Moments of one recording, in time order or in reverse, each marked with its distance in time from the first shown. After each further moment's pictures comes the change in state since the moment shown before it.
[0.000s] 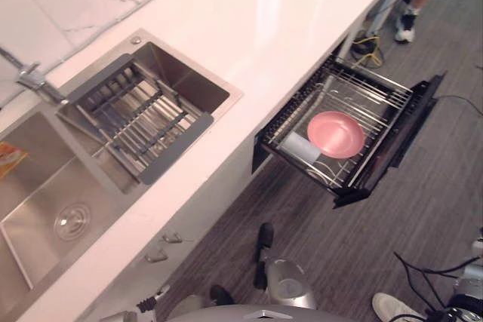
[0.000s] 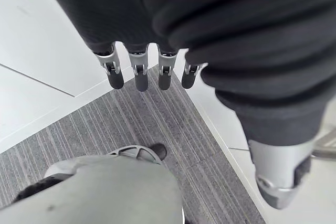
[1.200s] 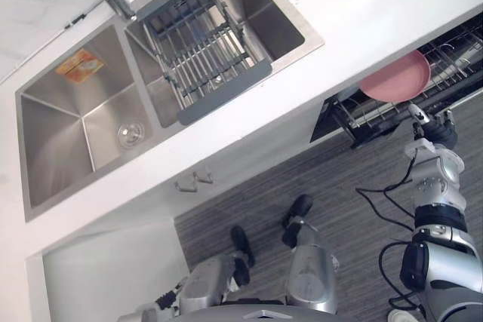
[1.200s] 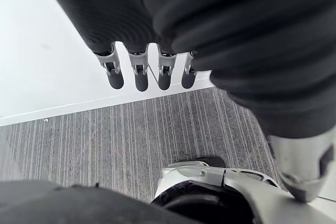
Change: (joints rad) left arm 0.005 -0.083 -0.072 -0.036 0.018 -0.041 -0.045; right arm -0.460 -0.120 0.564 0.037 -0.216 0.032 -0.094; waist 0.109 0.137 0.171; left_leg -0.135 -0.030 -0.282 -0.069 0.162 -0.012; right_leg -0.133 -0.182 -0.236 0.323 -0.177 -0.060
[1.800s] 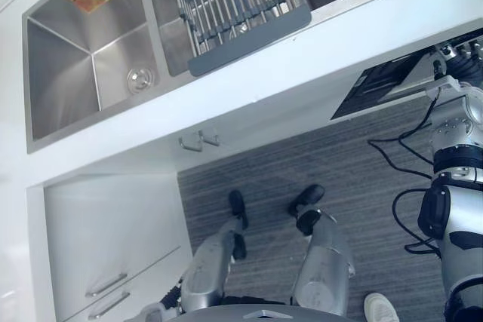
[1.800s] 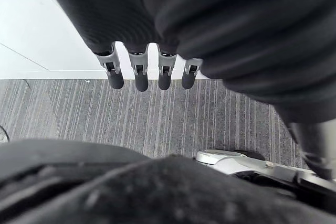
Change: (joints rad) left arm 0.018 -0.018 -0.042 -0.007 -0.061 -0.085 -0.060; right arm -0.379 -0.137 0.177 0.231 0.122 -0.064 0.006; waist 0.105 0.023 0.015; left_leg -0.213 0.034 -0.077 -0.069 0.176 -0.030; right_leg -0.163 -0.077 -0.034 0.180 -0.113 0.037
